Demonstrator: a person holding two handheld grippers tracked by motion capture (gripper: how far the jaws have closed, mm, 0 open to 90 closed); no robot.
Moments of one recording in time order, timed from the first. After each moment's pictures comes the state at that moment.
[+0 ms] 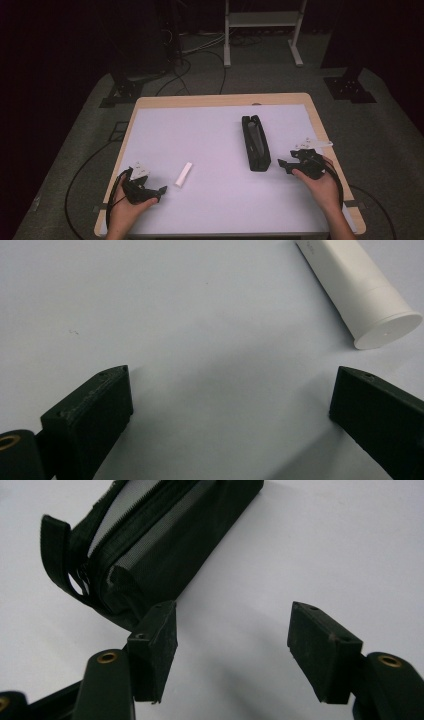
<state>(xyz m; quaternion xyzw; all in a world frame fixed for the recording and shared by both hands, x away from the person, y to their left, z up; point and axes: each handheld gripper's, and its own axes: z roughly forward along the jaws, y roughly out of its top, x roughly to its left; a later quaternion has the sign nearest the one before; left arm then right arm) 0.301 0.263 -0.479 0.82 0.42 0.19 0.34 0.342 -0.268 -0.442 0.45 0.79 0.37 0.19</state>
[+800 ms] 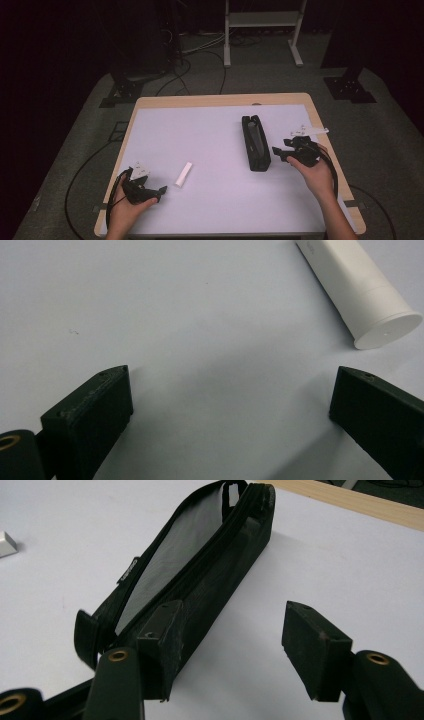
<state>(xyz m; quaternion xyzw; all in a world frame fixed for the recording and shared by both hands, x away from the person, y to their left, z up) 0.301 0.263 -0.479 0.82 0.42 0.19 0.34 0.365 -0.251 -0.412 0.44 0.78 0.40 0.19</state>
